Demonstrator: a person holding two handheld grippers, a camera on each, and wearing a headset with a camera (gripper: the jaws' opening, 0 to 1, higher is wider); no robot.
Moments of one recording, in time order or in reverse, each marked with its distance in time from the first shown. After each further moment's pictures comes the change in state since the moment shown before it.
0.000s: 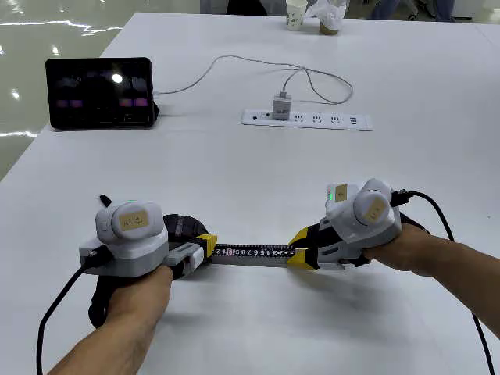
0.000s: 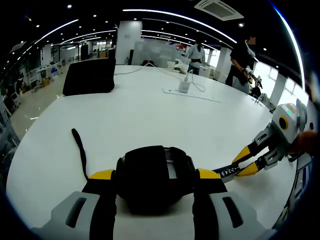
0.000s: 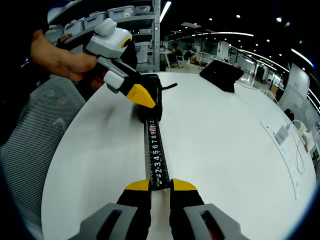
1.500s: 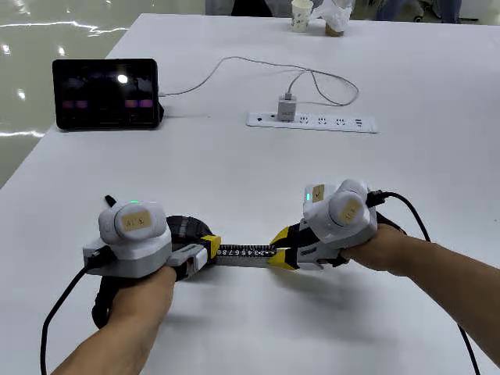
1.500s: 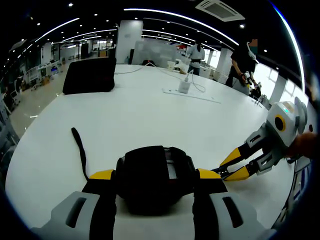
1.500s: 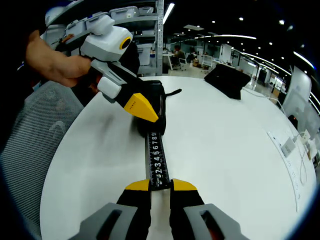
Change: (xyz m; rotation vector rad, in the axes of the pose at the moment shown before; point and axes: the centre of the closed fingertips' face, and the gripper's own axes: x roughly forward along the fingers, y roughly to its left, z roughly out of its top) left arm -0.002 0.000 0.001 -0.014 0.003 -0.007; right arm 0.025 0.004 0.027 -0.019 -0.022 0.014
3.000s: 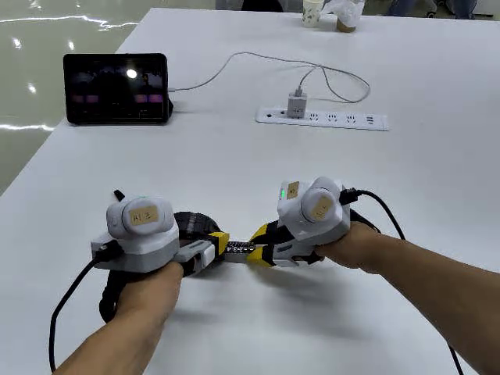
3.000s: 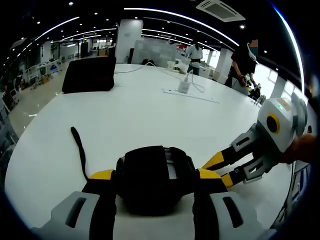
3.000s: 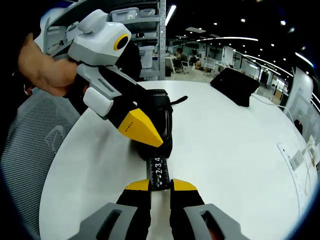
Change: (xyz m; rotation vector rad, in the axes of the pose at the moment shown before) left arm 0.001 0.001 0.000 -0.008 0.006 -0.009; right arm 0.036 0.005 0.032 -0.006 -0.027 0.022
